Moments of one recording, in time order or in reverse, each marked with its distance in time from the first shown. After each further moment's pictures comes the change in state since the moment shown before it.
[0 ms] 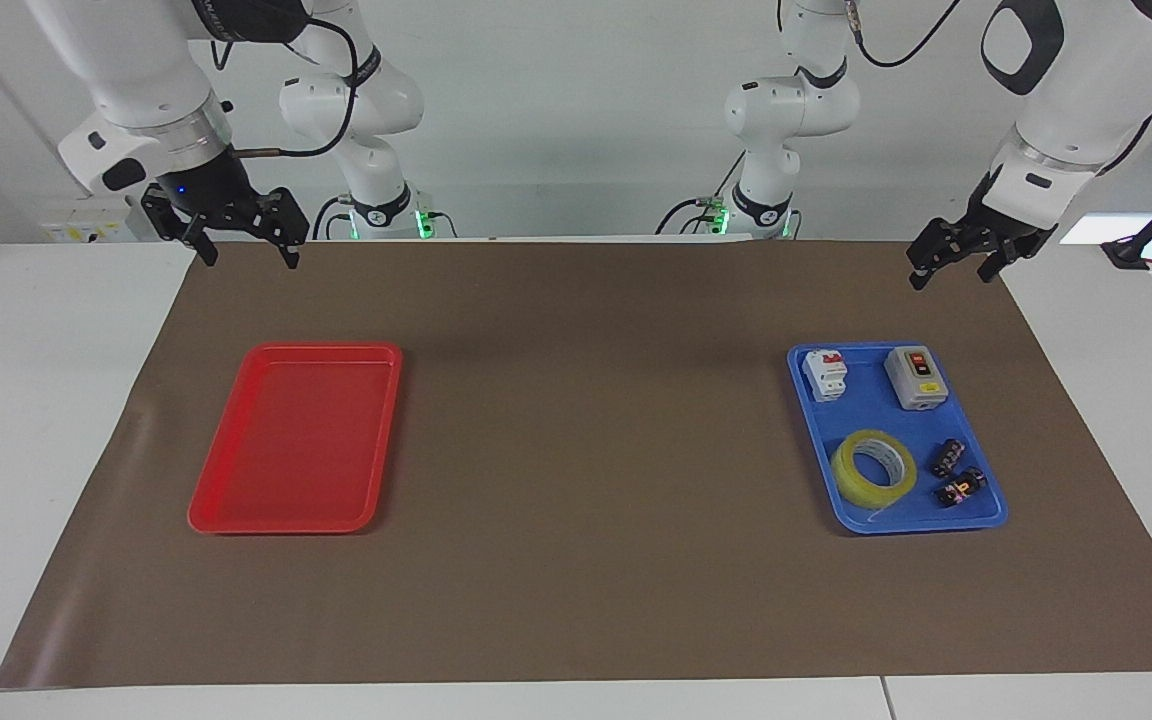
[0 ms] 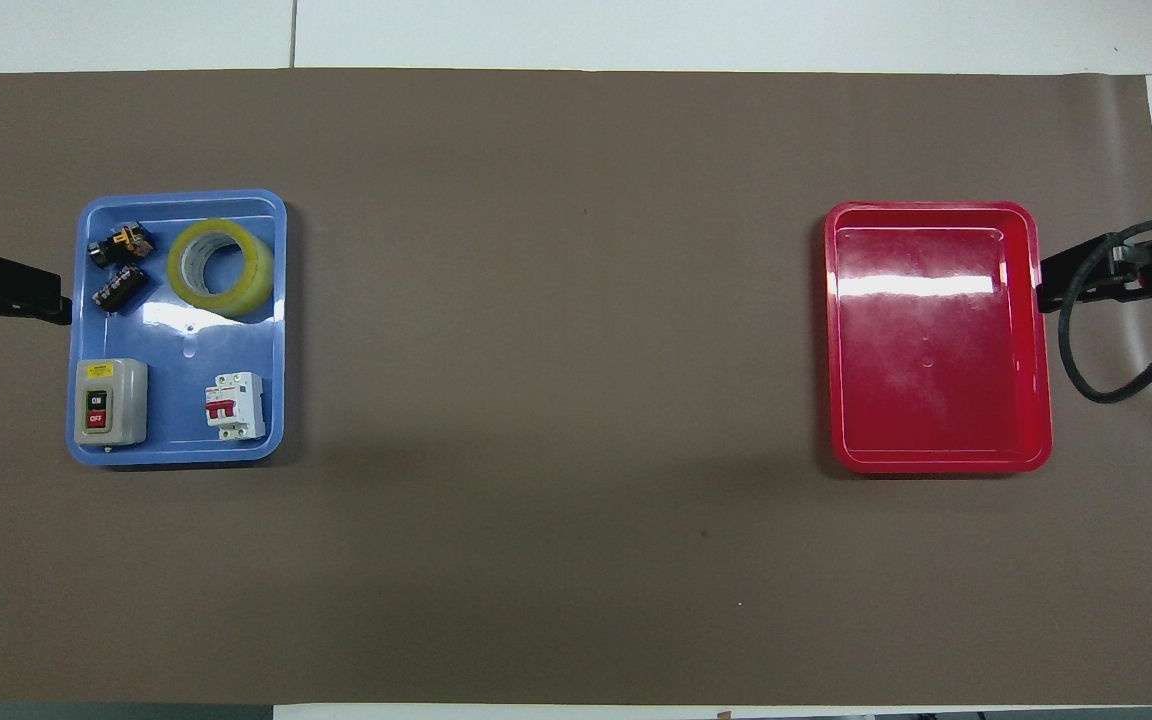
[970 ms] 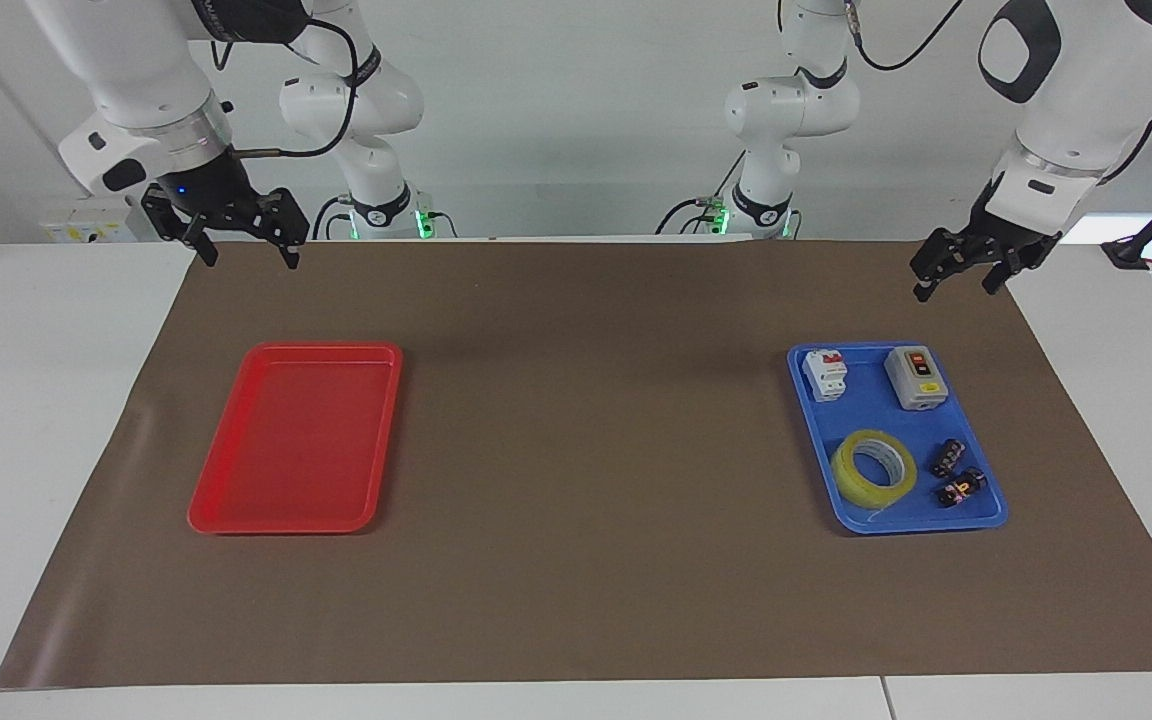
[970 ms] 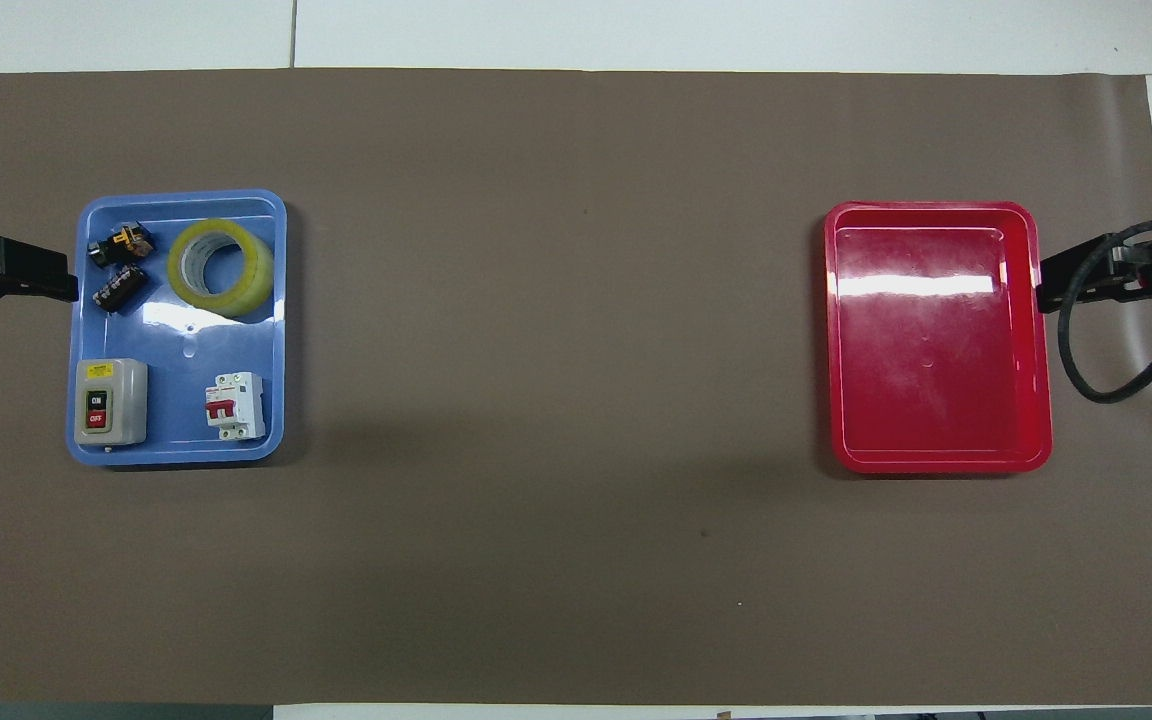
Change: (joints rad) left arm 0.000 0.028 0.000 -0.021 0.001 0.112 0.000; right arm 0.000 0.000 0.000 -0.001 0.000 0.000 0.000
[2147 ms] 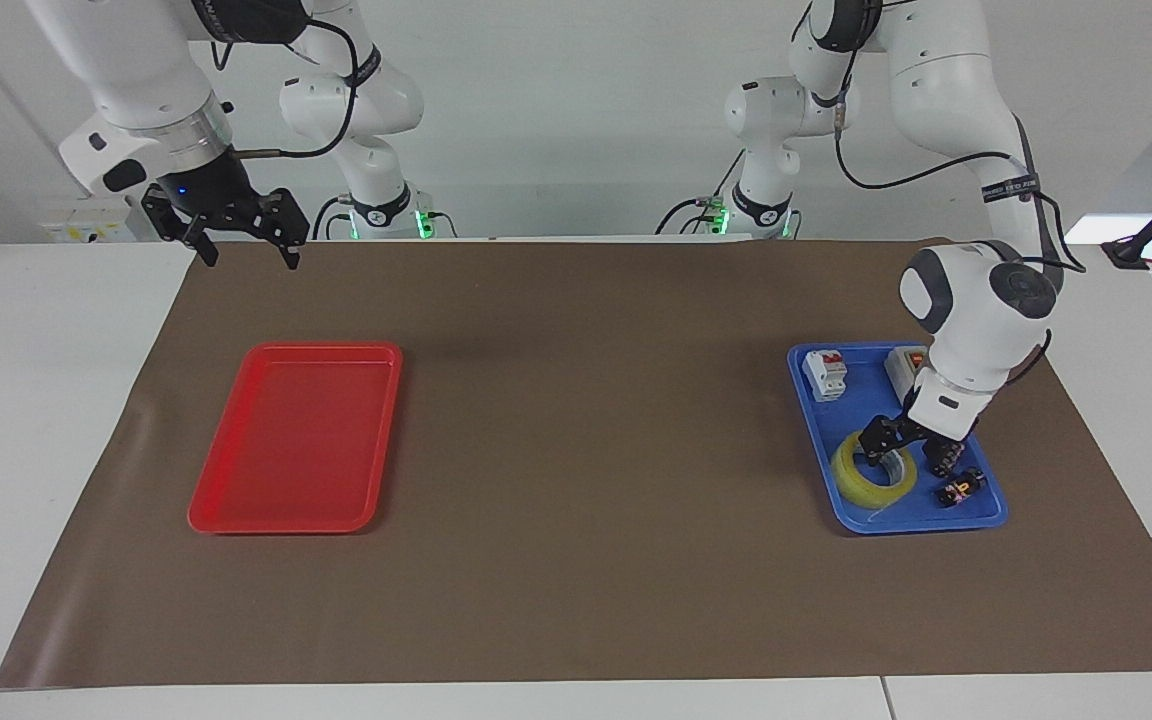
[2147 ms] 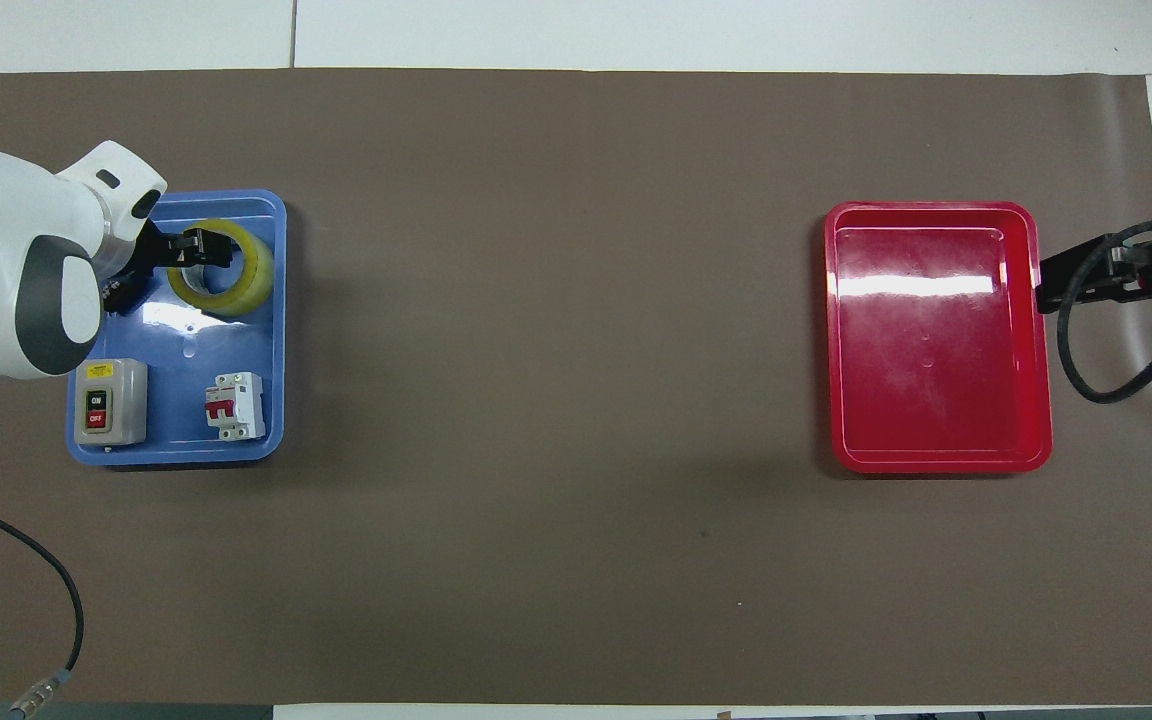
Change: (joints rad) left arm 0.004 0.365 0.003 -0.194 0.000 0.627 0.001; right arm 0.000 0.000 0.000 -0.001 0.000 0.000 0.000
